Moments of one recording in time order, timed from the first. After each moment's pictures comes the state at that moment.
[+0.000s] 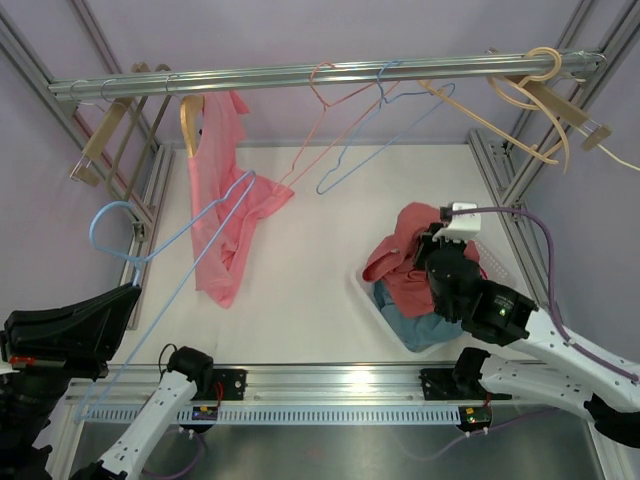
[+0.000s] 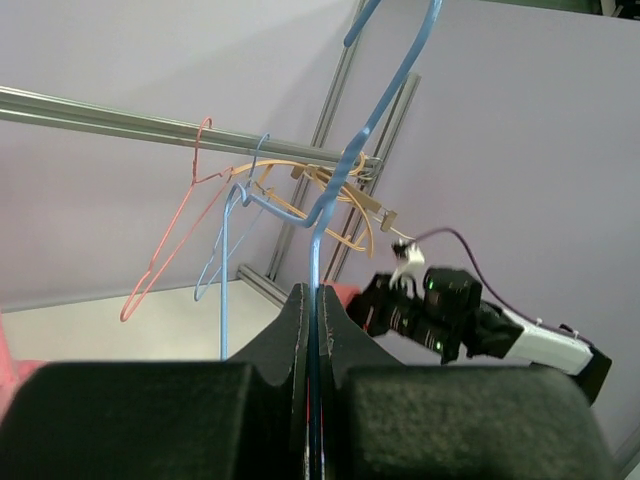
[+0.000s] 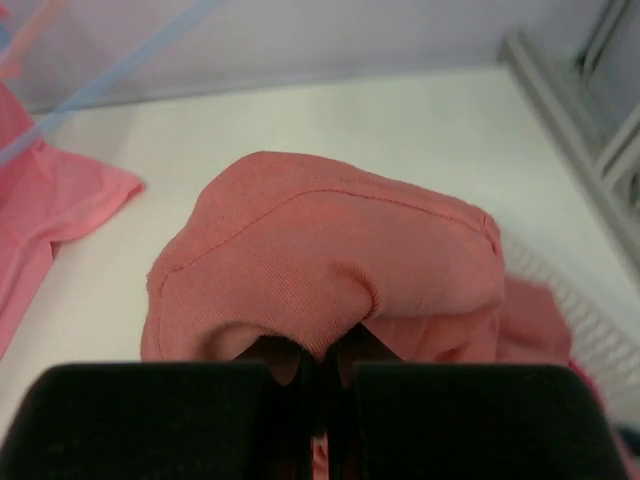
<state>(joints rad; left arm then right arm) -0.37 0.34 1.54 -0.71 0.25 -0.53 1.01 0.80 0.94 -0.36 0.99 0.31</state>
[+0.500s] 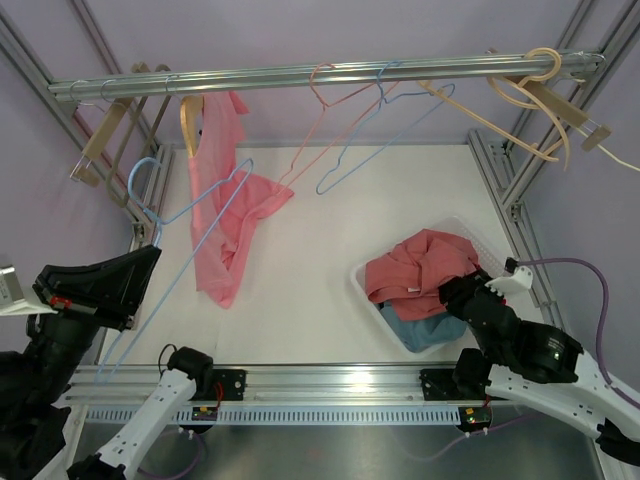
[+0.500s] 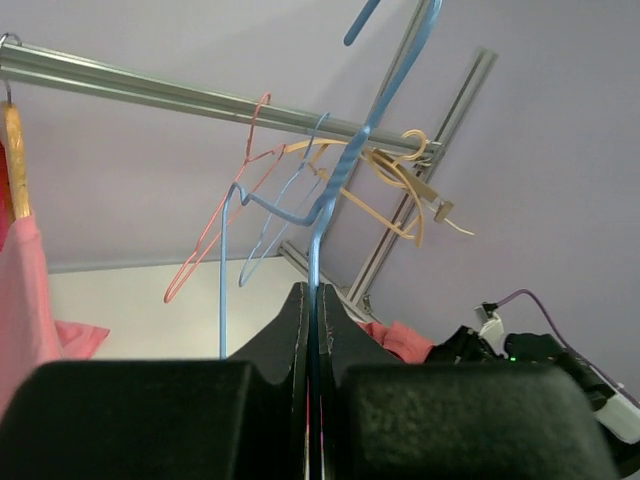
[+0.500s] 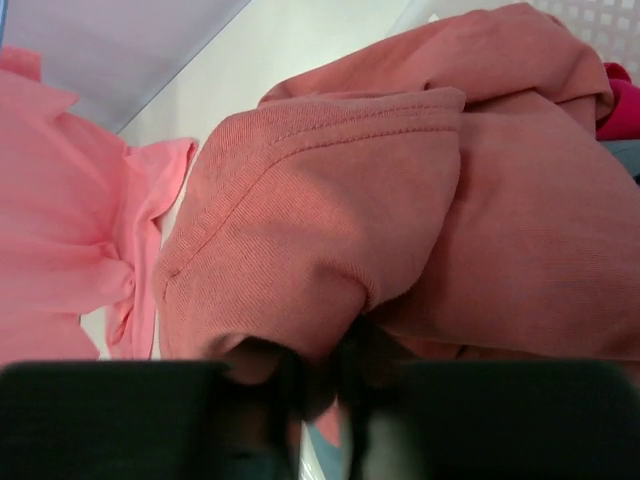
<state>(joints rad) -0.37 0.43 1.51 -0.70 0.18 -0.49 1.07 0.36 0.68 -0.89 0.93 1.17</state>
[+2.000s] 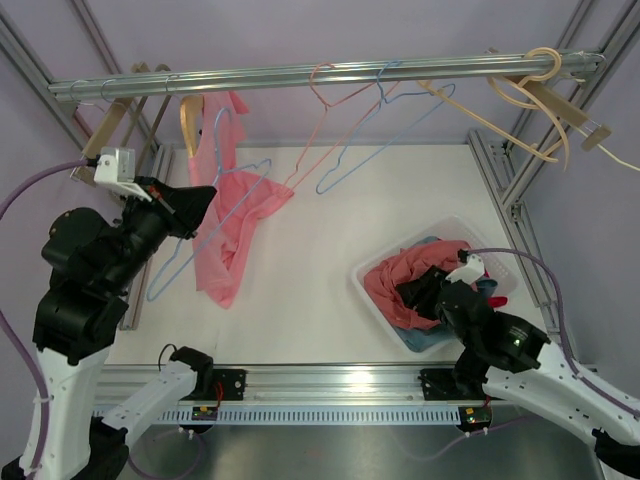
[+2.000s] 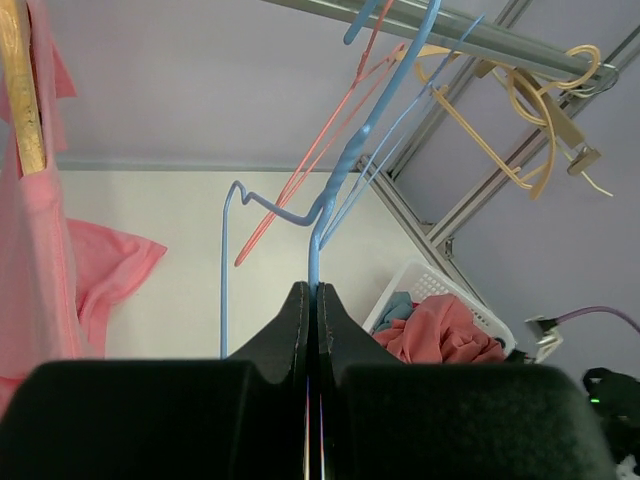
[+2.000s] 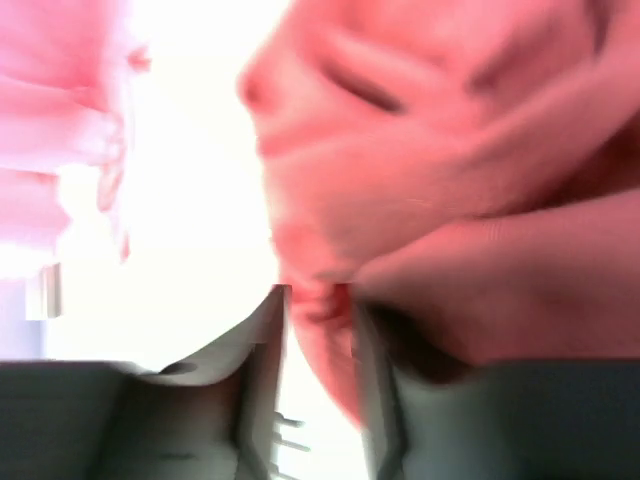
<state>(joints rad) -0.37 0.76 1.46 -0.68 0.10 -0.44 0.94 0.47 0.52 -0.62 0.48 1.07</state>
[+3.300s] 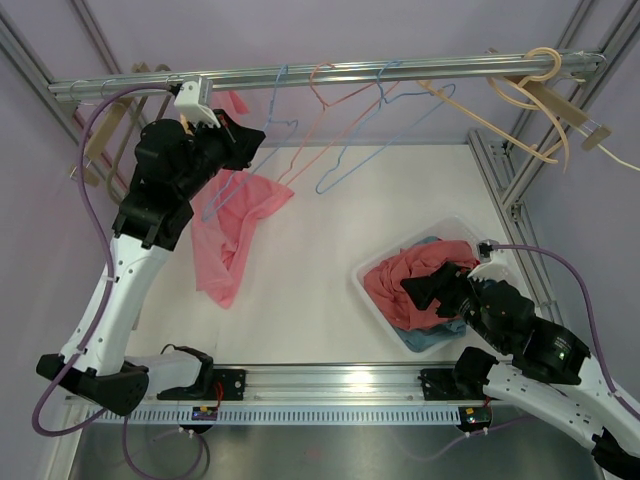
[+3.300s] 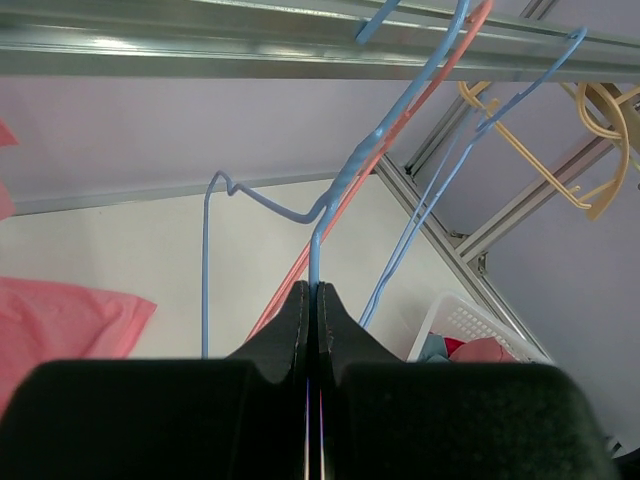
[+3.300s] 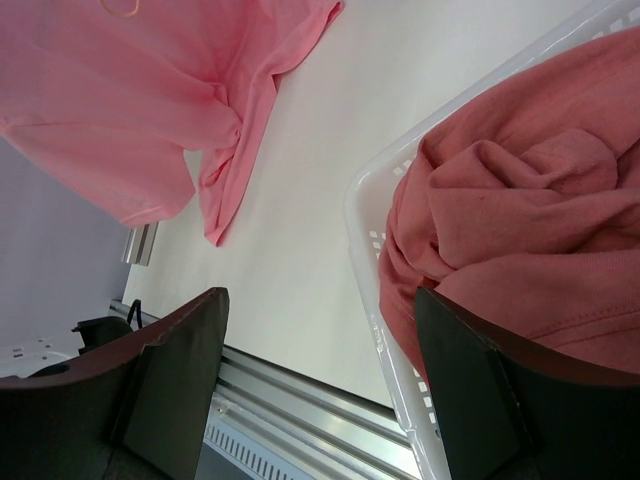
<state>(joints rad) -0.37 1.22 1.57 -0.39 0.14 -0.39 0.94 0.37 0.76 -0.73 0.38 0.86</state>
